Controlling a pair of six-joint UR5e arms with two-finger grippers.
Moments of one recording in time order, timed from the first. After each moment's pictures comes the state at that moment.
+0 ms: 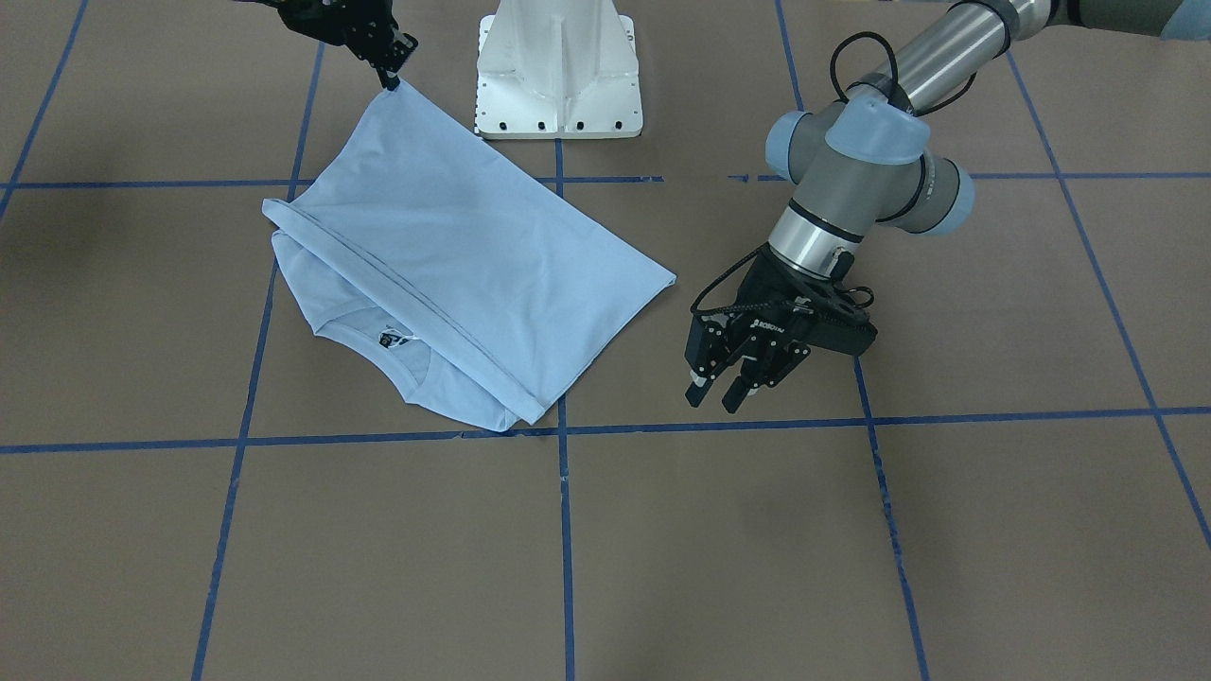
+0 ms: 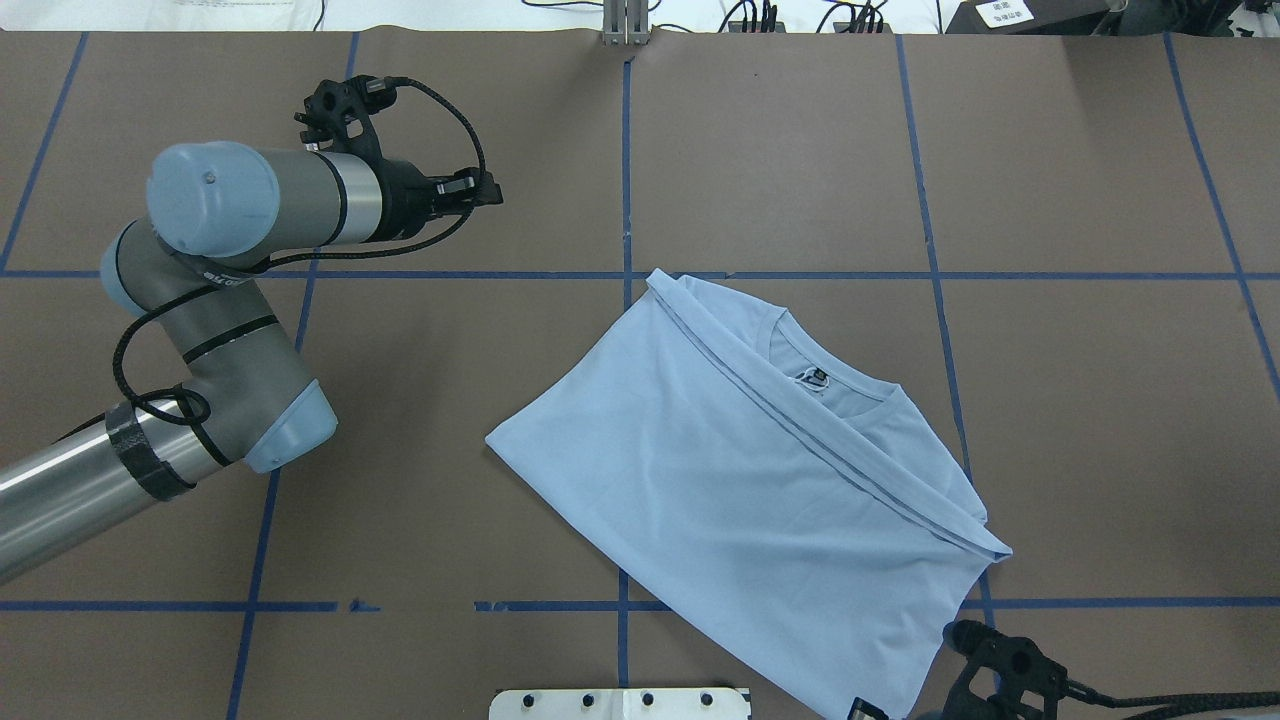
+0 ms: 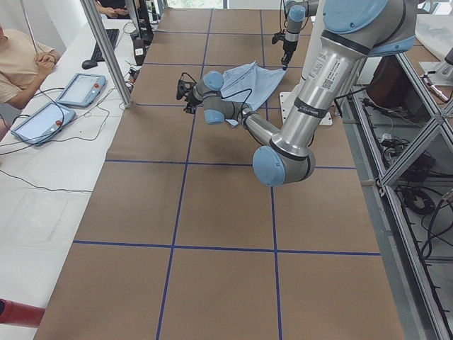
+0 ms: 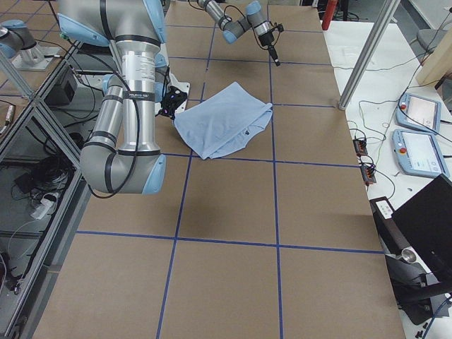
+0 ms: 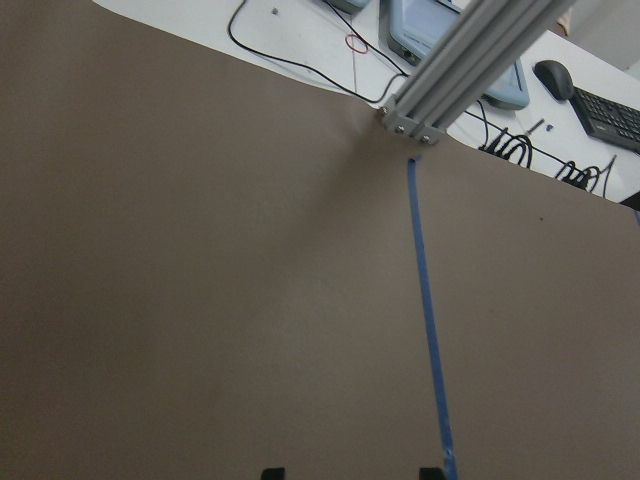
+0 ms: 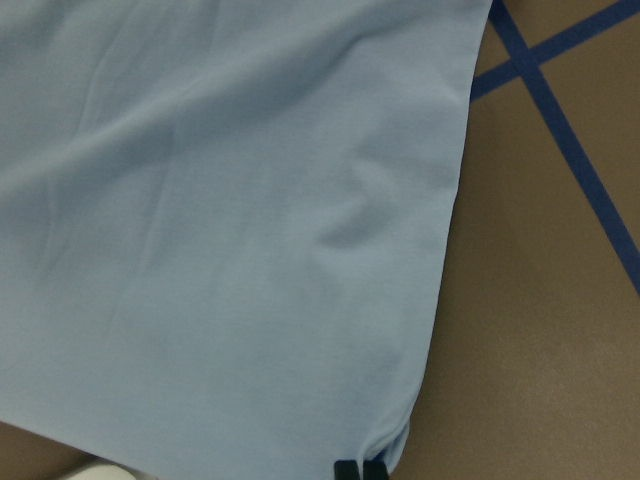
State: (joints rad) left arm -0.72 -2.09 -1.55 -2.42 -1.75 -1.37; right arm -0.16 -1.60 2.37 -1.55 1.42 2.17
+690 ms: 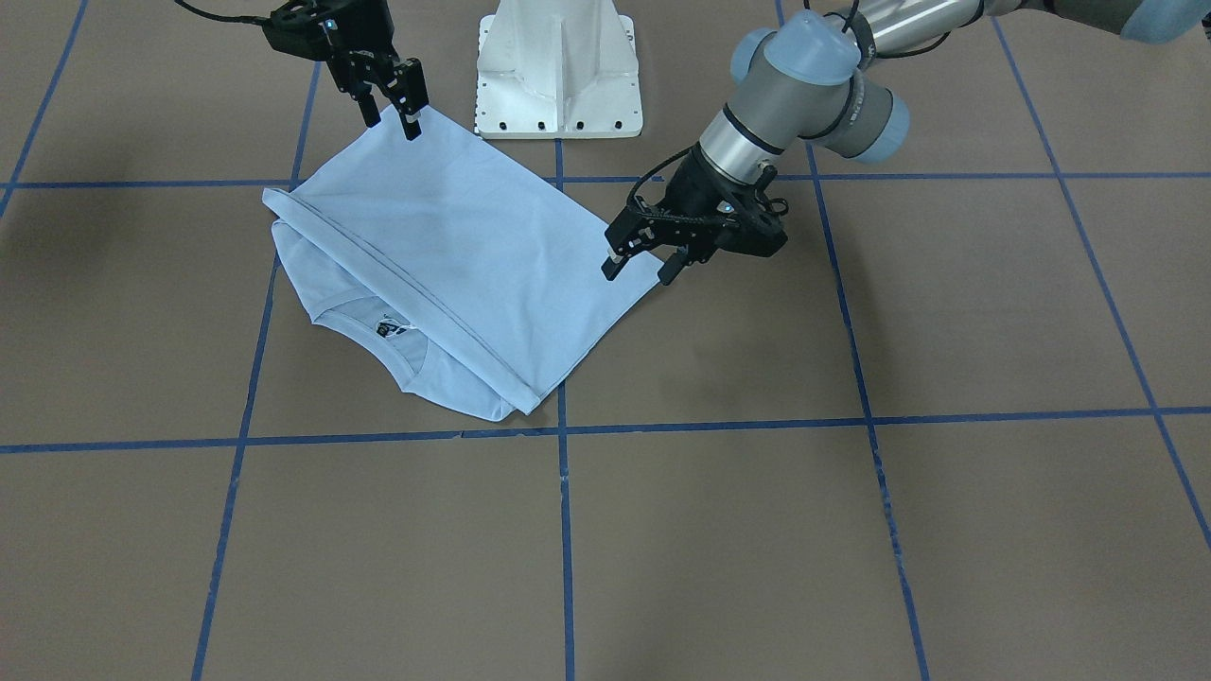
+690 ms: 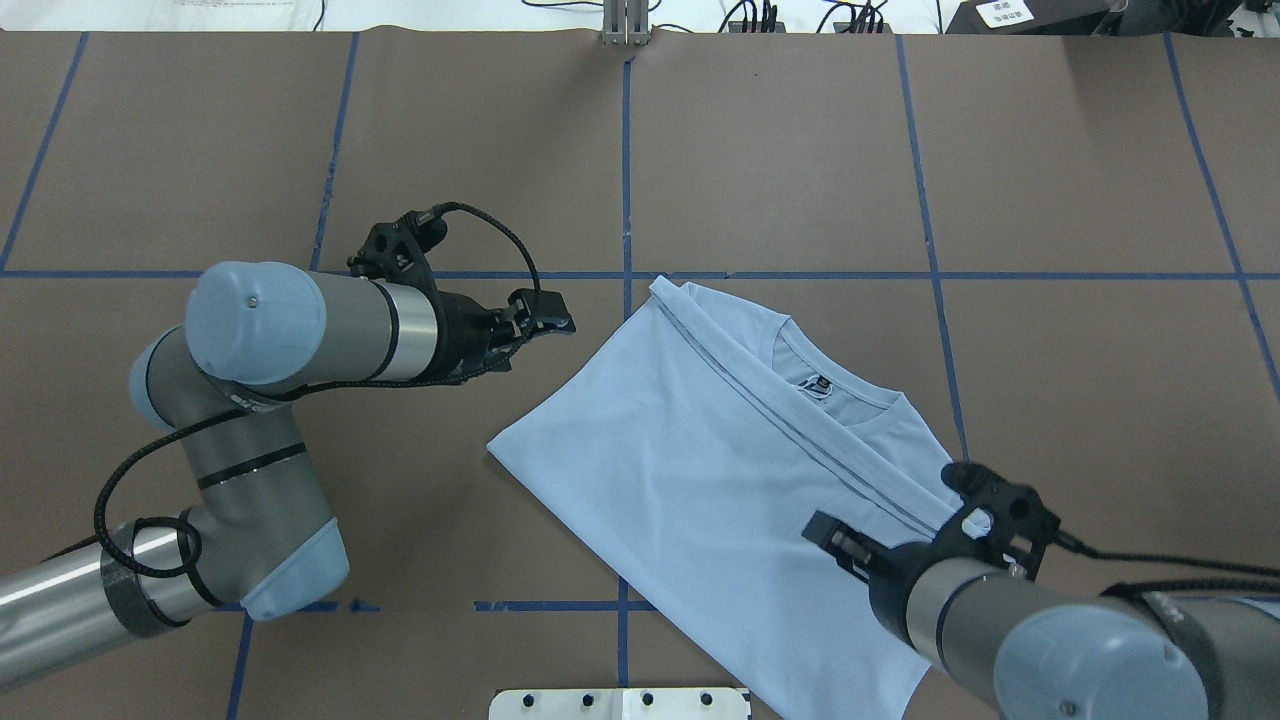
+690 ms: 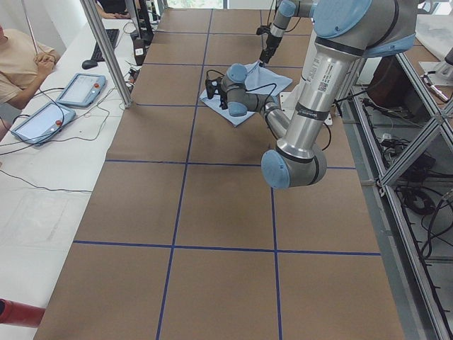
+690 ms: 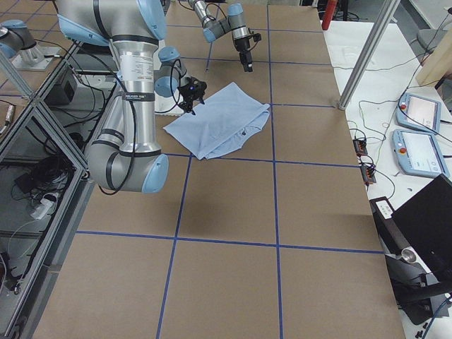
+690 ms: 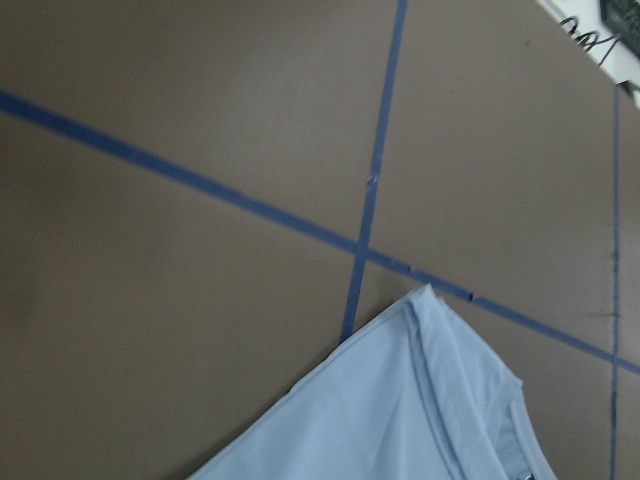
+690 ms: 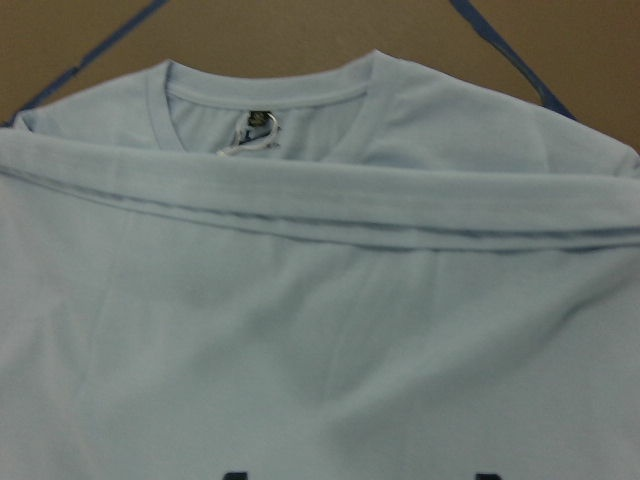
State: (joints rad) left arm -0.52 -2.04 -1.76 -2.22 -1.78 -1.71; right arm 0.14 -1.47 2.34 -1.56 1.33 2.06
